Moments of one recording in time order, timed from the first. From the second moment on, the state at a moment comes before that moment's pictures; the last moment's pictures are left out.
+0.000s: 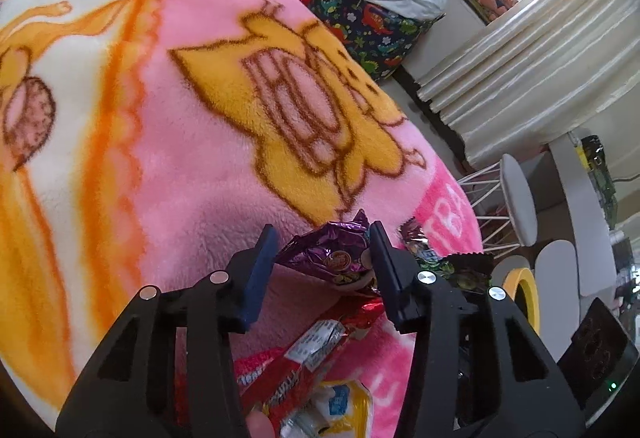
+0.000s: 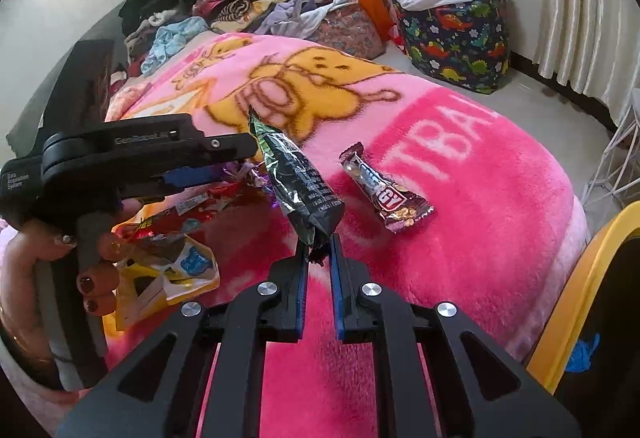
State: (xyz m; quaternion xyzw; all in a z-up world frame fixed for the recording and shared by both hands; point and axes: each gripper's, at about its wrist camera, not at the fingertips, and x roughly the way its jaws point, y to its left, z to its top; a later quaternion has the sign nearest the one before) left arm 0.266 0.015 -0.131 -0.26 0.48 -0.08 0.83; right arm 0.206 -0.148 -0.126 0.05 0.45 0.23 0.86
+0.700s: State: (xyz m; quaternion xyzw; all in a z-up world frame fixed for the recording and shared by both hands) left arm 0.209 0.024 -0.050 -0.24 0.36 -0.08 0.90; right arm 0.167 -0.172 -0.102 0.07 0.41 0.24 0.88
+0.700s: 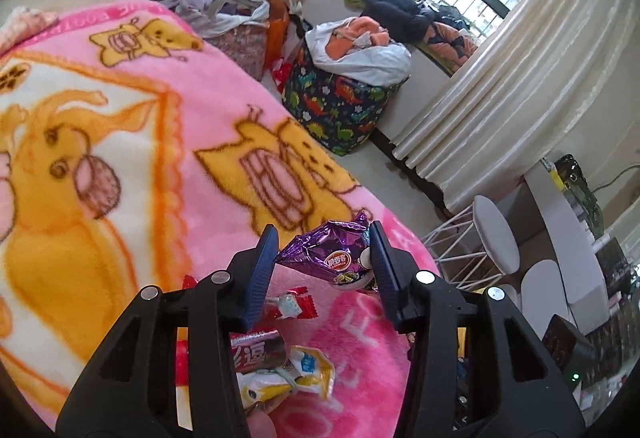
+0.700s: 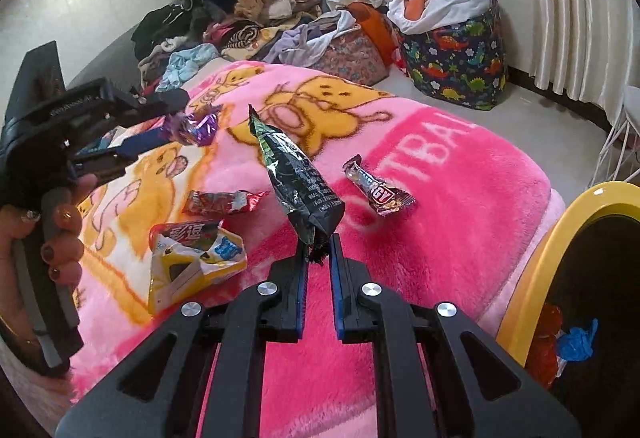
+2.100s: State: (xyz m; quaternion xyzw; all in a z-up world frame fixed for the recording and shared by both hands) left arm 0.138 -0.032 -0.011 -0.20 0.33 -0.12 0.92; right arm 0.104 -0.236 -0.035 0.14 0.33 0.20 0.91
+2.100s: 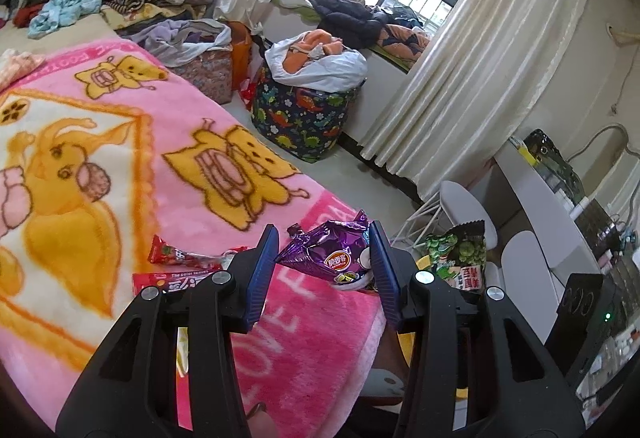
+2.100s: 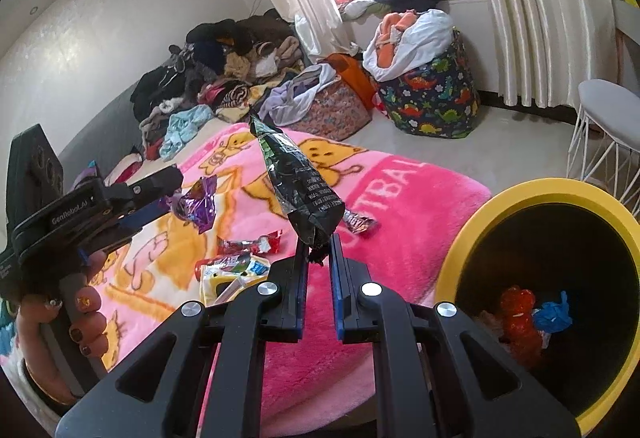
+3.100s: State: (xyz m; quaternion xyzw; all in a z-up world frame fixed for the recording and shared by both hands) left arm 0.140 -0.115 -0.011 -0.15 0.34 -0.17 0.91; right arm 0.096 -0.310 -0.041 0.20 0.31 0.14 0.92
